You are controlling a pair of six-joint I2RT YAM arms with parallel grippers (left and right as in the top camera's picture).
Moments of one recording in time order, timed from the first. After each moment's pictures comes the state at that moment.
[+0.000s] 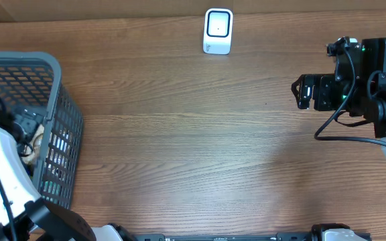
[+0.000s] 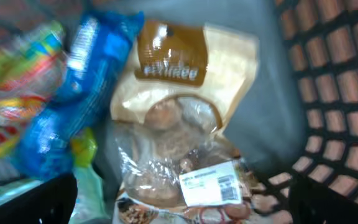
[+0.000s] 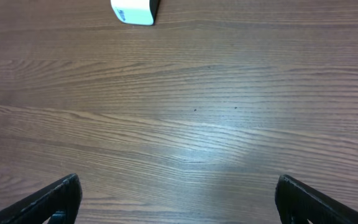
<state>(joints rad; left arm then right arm) 0.69 1.56 1.35 -0.99 -0.09 -0.51 0.04 1.34 1.57 -1.18 -0.22 0.04</state>
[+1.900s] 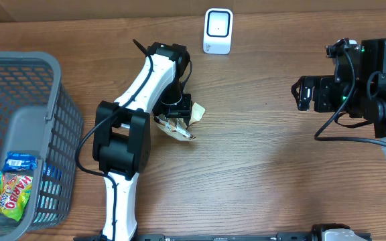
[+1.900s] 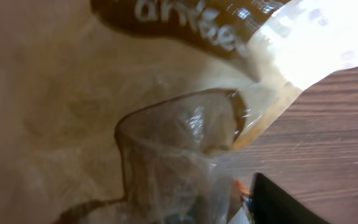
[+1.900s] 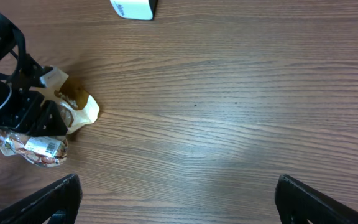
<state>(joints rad) -0.31 2.26 1.85 -1.44 0.11 -0.27 0.04 1.34 1.57 -1.20 -0.22 0.04</state>
